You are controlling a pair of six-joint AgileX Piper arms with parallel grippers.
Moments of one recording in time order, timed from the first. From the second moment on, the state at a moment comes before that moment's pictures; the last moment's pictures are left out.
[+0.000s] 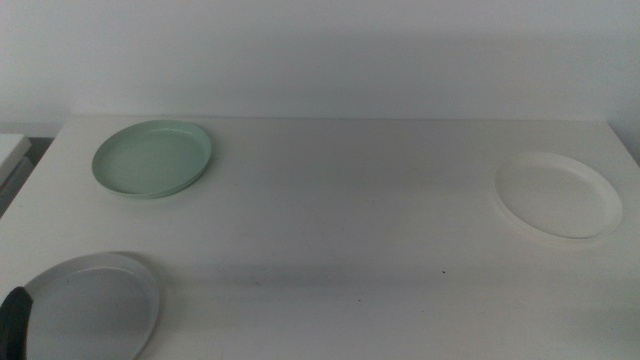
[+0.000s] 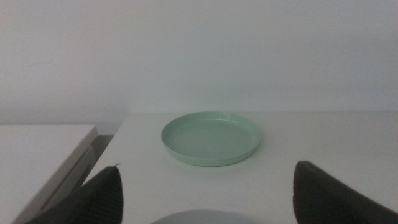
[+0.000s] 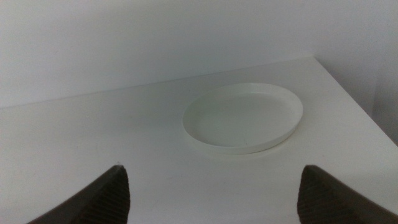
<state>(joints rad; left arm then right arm) 0.02 0.00 0.00 -0.13 0.14 0.11 0.04 0.00 0.00 -0.07 0.26 0.24</state>
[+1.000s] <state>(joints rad) 0.06 0.58 -0.97 0.04 1.10 0.09 0.04 0.00 0.00 -0.07 0.25 0.24</state>
